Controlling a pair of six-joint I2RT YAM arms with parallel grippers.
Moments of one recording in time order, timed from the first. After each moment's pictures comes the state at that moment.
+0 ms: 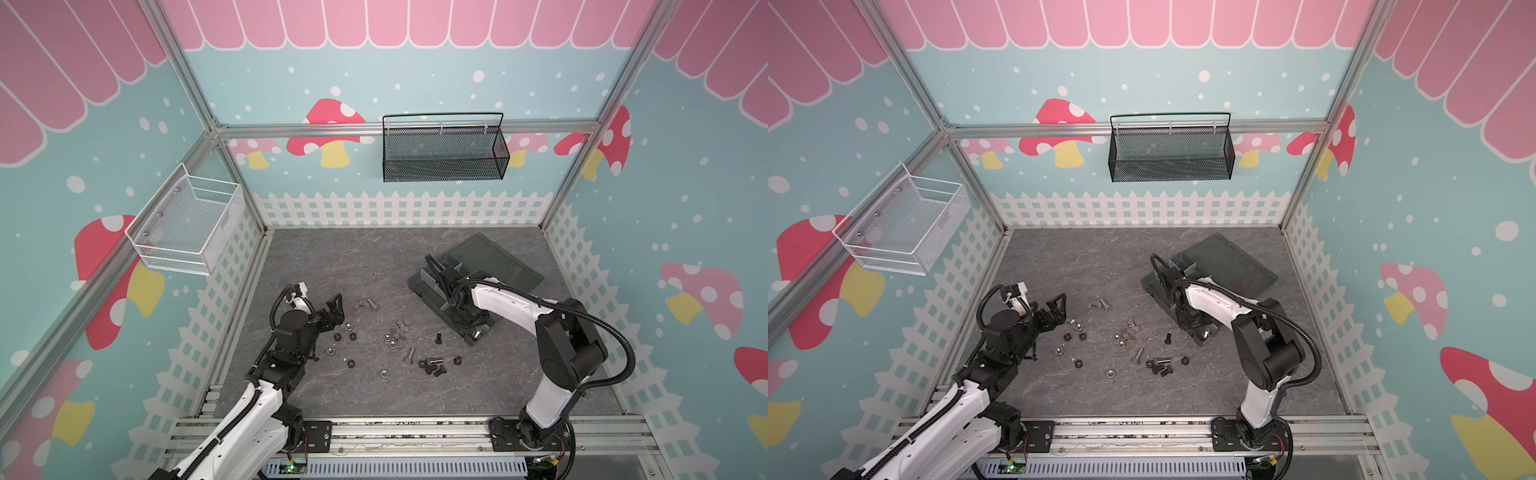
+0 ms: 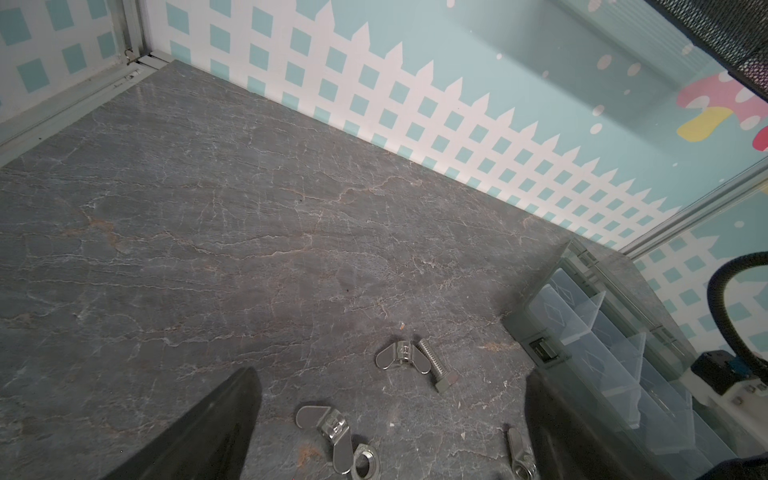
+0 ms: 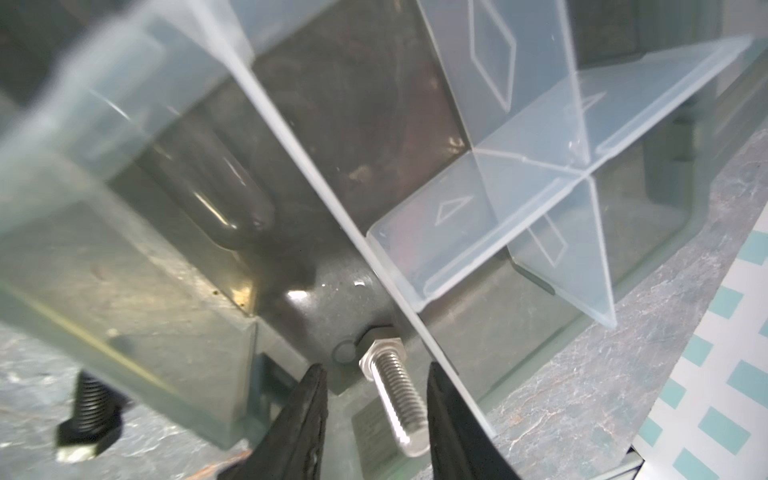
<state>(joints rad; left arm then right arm) -0.29 0.75 0.35 0.09 -0.14 -0.51 0.54 1.75 1.22 -1.01 0.34 0.37</state>
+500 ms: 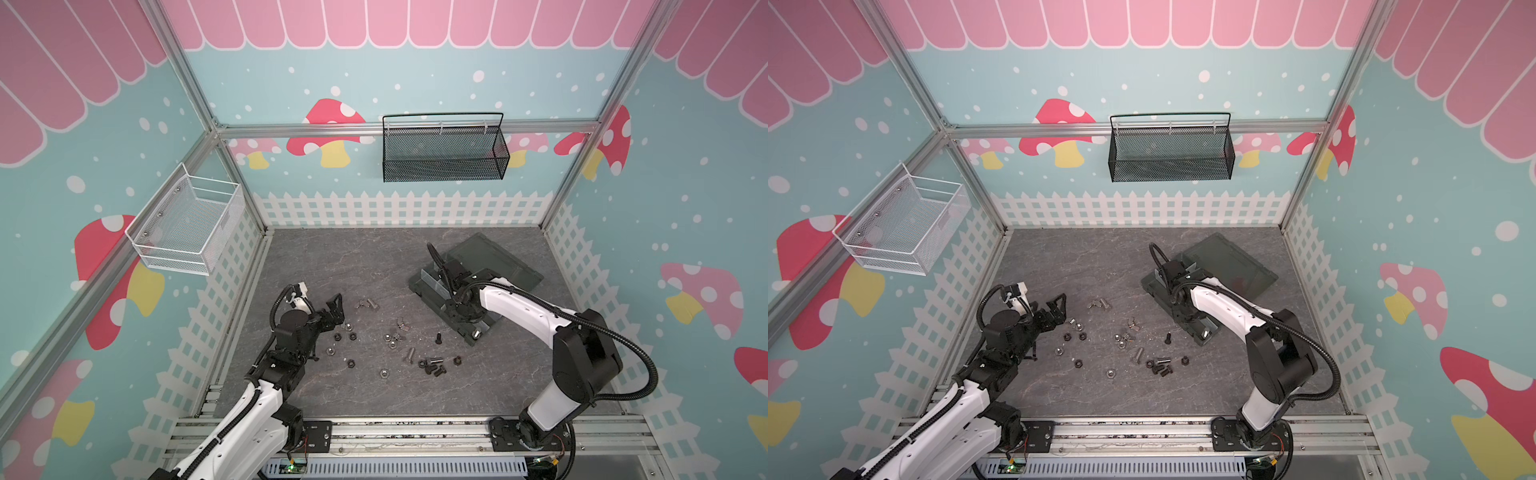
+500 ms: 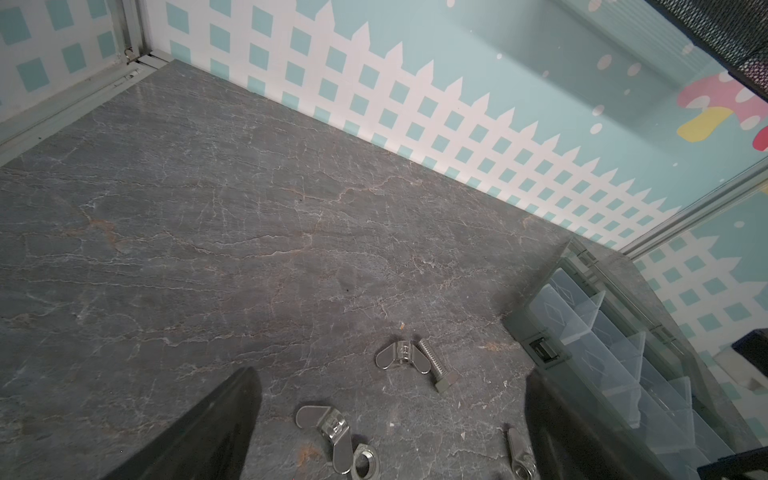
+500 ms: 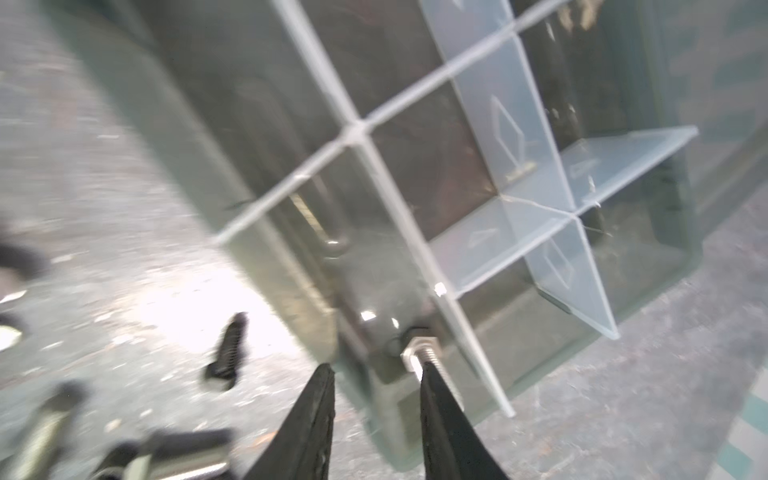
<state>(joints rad) -0.29 0.76 0.35 0.09 -0.14 -0.51 0.59 1.64 1.23 -0.95 0.23 0.34</state>
